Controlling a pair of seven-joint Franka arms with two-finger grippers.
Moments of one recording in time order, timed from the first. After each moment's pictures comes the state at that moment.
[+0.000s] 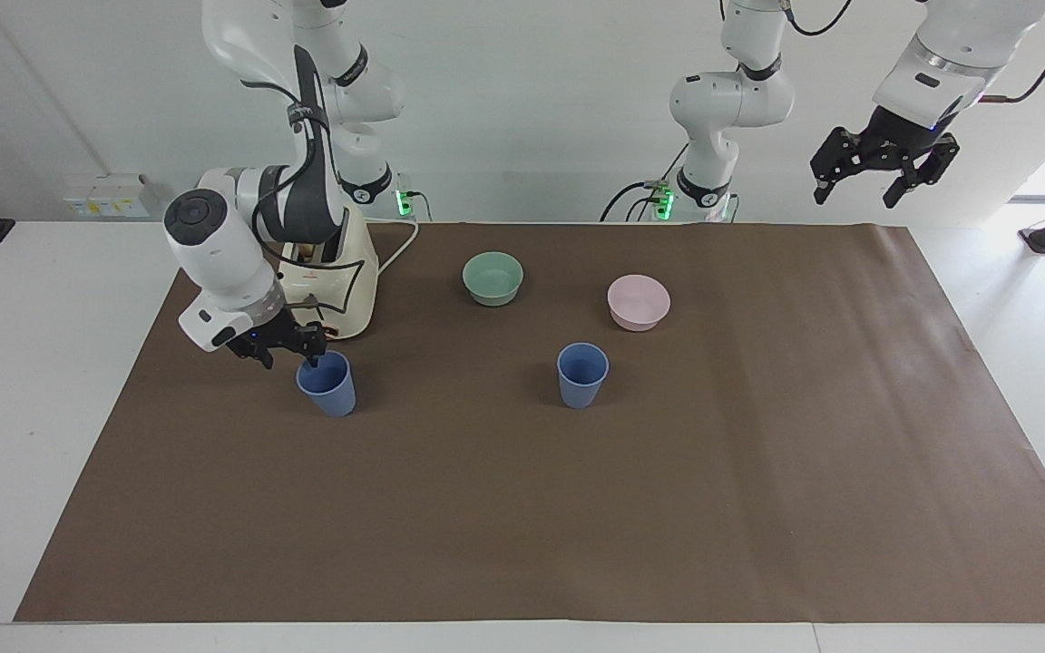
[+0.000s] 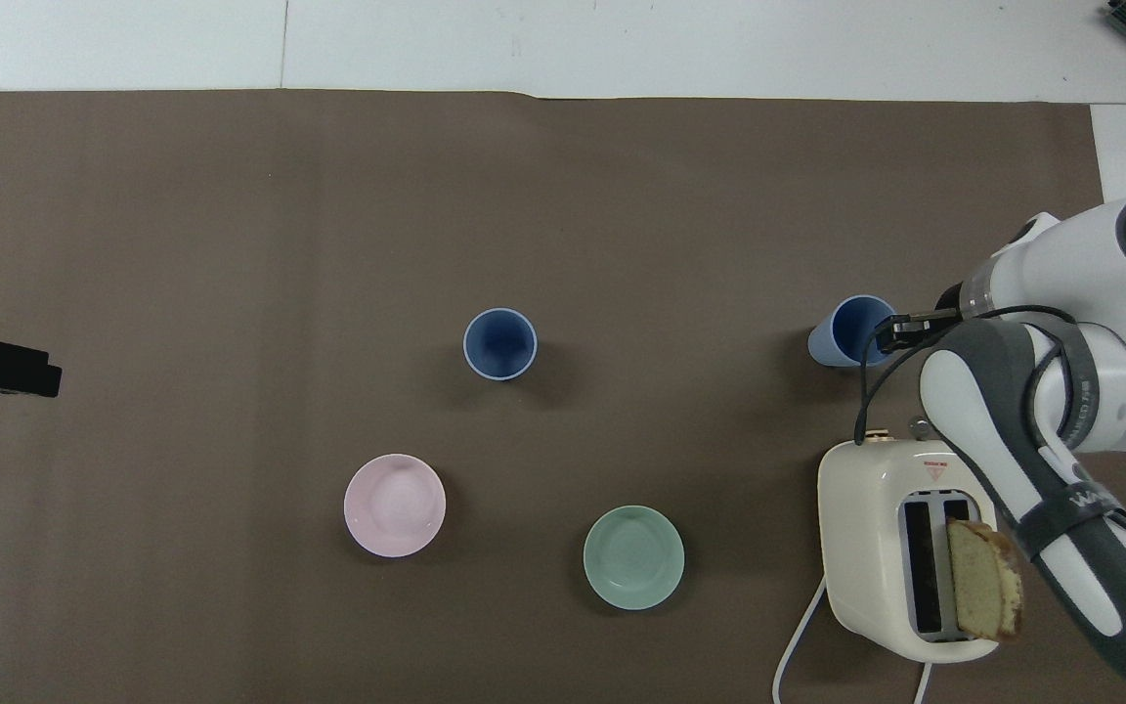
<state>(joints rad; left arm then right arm) -0.04 -0.11 -0.04 -1.56 -0.02 1.42 0.03 0.01 0.17 -0.03 -1.98 -0.02 2.14 -0.05</state>
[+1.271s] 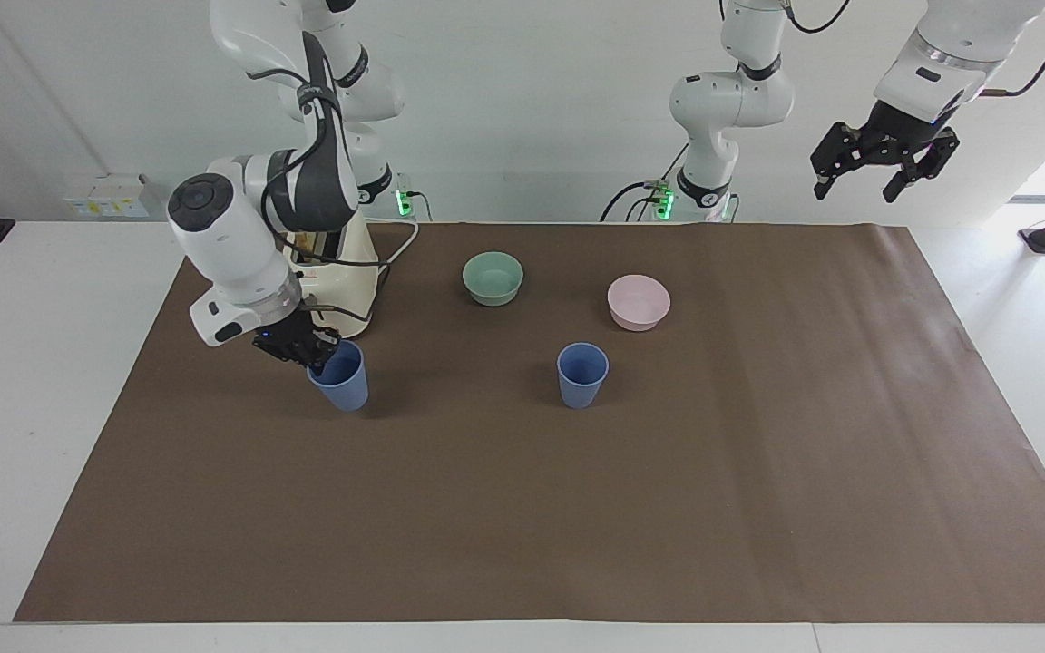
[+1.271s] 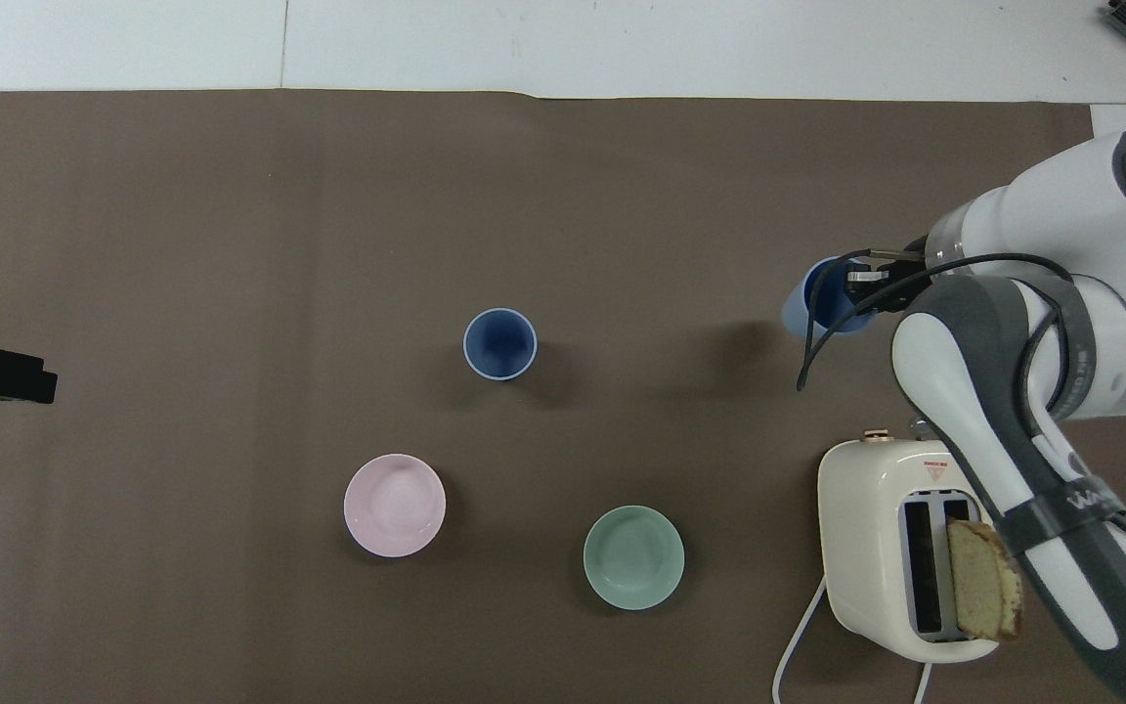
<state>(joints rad) -0.04 -0.12 -0.04 -1.56 -0.02 1.42 0.03 0.11 0.19 -0.02 -1.78 0.06 1.98 0.22</state>
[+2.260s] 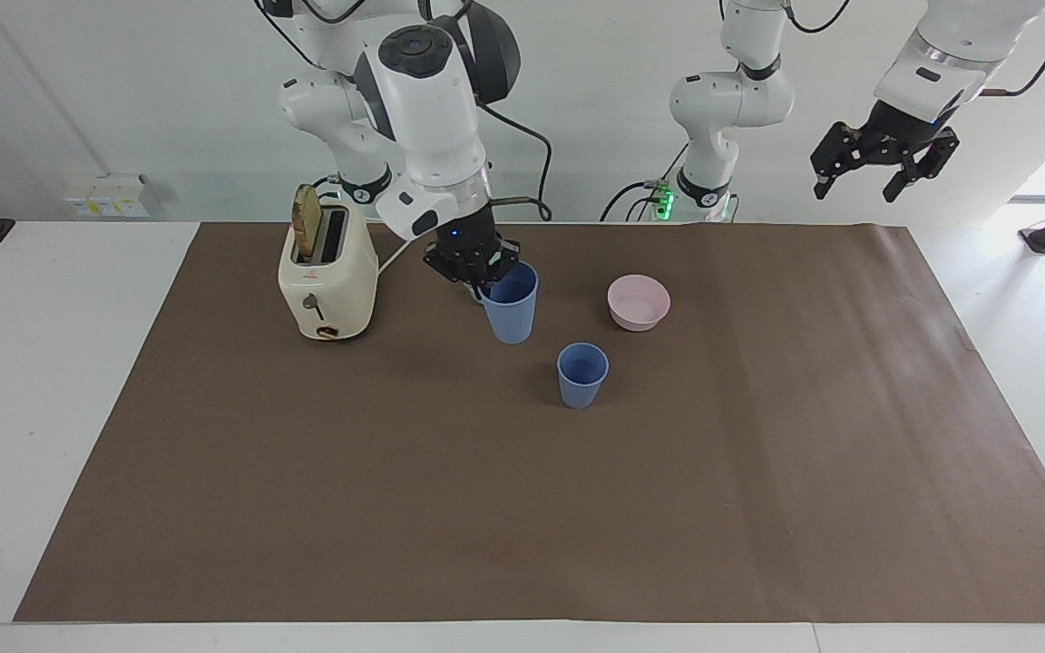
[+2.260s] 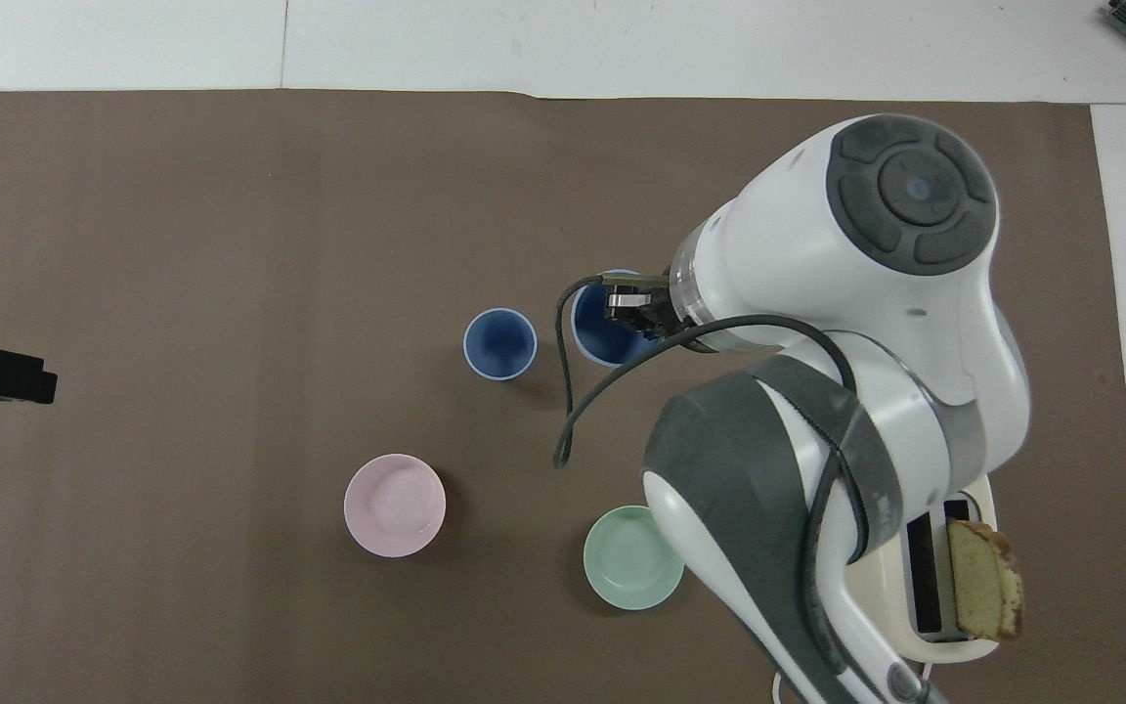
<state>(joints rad) -0.04 -0.12 -0.04 -1.56 -0.02 1.42 0.03 0.47 0.20 0.01 -1.50 0.10 1.81 0.56</state>
